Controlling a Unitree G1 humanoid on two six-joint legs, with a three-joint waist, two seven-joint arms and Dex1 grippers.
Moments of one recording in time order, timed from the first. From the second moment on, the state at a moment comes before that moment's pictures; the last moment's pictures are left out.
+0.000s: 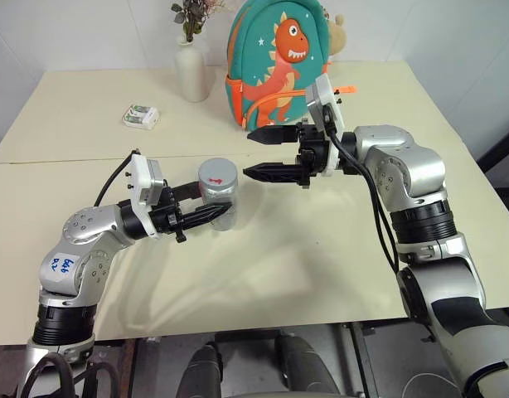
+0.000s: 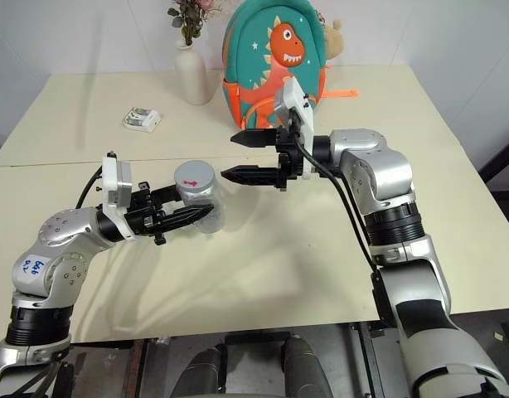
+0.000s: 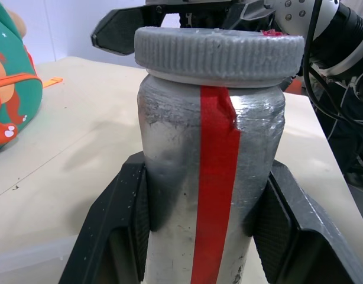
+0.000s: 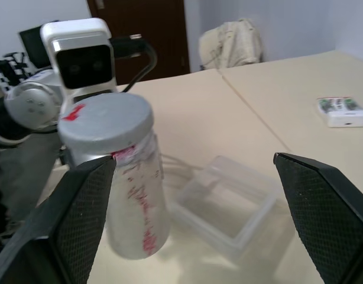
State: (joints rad) left arm -0.39 0.60 0.14 -0.22 -0.62 0.44 -0.93; right arm -1.05 -0.42 0.12 0.28 0.49 0.57 1.24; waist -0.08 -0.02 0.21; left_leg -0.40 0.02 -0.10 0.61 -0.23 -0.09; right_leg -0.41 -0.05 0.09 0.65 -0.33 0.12
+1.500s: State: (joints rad) left arm -0.39 0.59 0.14 -0.26 -0.65 0.43 -0.92; right arm -1.06 -0.24 0.10 0.18 0.64 0.79 1.19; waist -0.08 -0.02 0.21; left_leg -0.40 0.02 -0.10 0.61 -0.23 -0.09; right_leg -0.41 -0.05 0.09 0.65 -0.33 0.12
